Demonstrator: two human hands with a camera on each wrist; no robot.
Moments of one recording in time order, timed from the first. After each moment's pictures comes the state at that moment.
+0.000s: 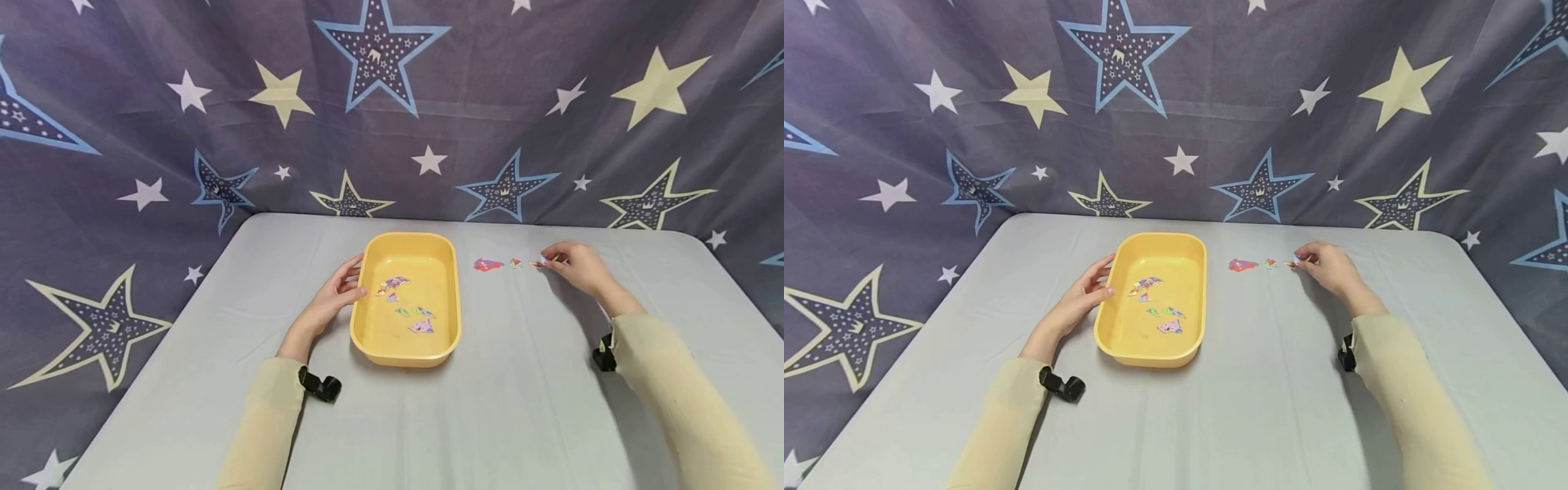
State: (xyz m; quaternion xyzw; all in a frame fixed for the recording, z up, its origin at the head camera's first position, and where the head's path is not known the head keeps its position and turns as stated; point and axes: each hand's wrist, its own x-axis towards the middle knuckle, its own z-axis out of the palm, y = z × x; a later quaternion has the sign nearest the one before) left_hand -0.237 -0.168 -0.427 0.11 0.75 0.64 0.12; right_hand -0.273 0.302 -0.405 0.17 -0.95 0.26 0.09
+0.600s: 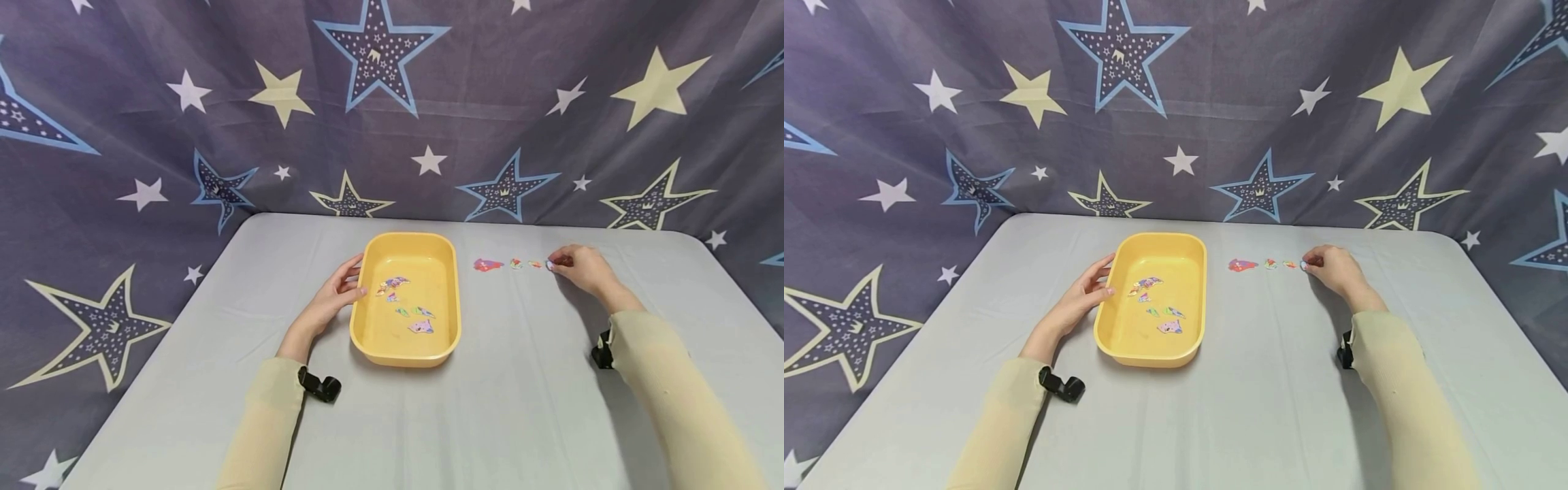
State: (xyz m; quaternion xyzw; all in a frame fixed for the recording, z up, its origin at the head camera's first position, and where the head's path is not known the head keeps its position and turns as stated) left_hand -0.234 -0.167 -0.426 0.11 0.75 0.64 0.11; right_hand -0.278 0.312 -0.410 0.11 -0.97 0.22 0.03
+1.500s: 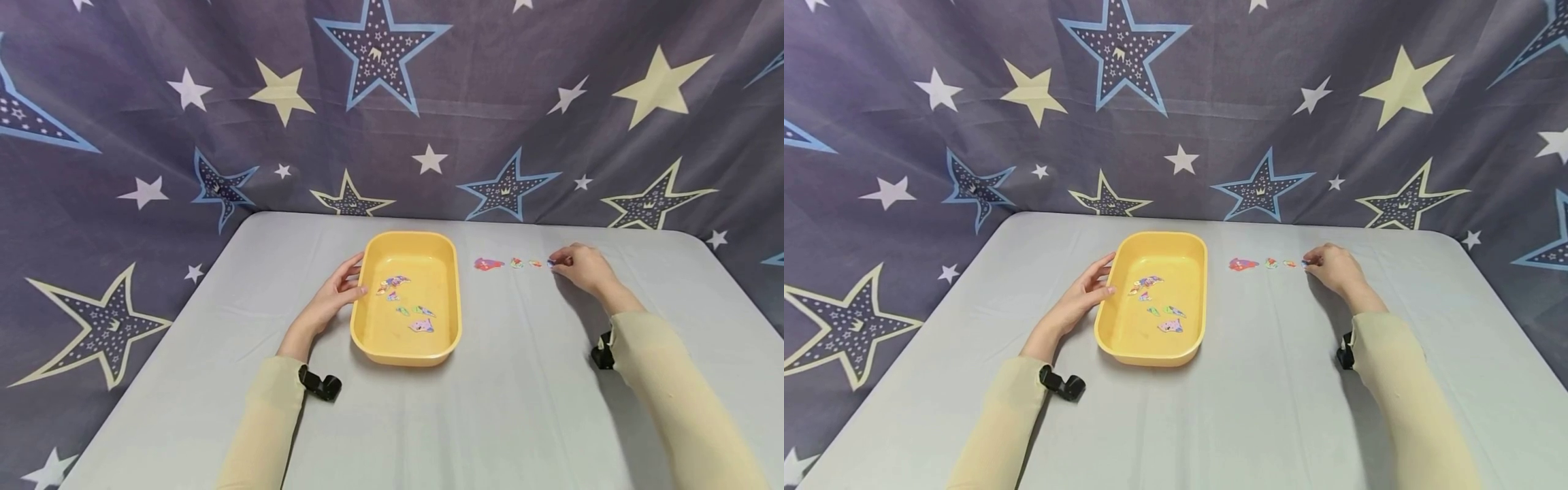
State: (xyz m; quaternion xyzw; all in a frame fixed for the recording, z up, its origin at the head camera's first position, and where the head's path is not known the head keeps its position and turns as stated) left_hand -0.221 -0.161 -0.403 0.11 0.75 0.64 0.12; right_hand -0.275 0.309 -0.407 0.10 -0.97 0.21 0.03
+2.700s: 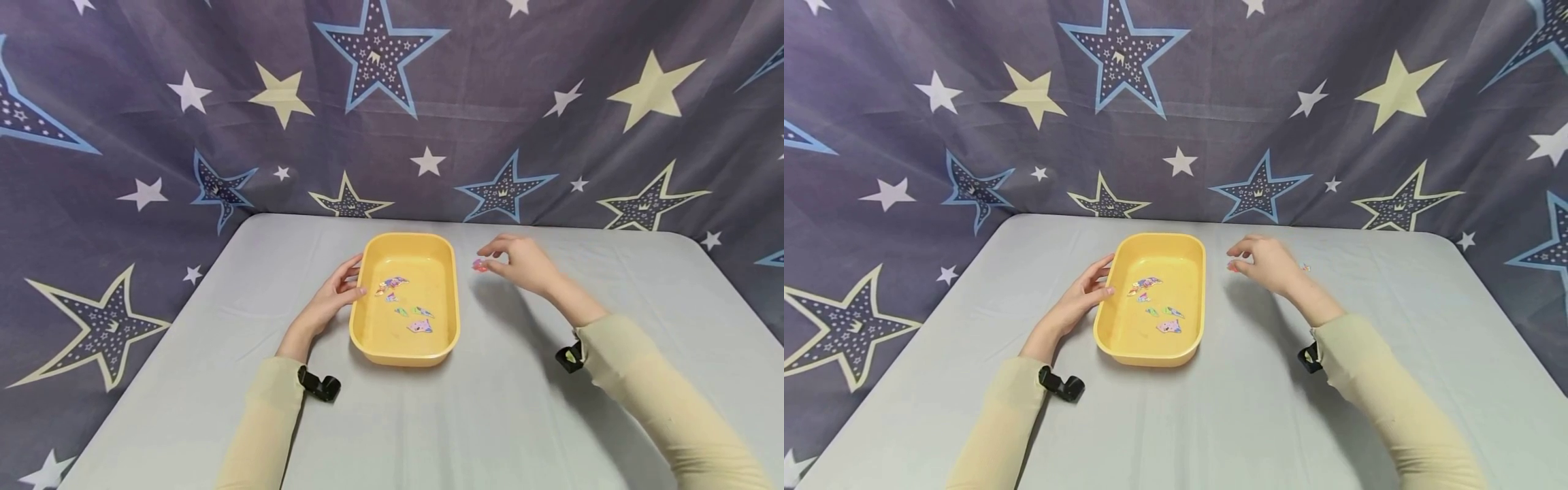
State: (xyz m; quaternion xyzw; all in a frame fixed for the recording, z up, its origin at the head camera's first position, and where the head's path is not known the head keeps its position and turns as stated) left_hand -0.220 -0.162 -0.403 0.11 0.75 0.64 0.13; right_hand -0.248 0.194 -0.352 0.27 -0.93 0.23 0.09
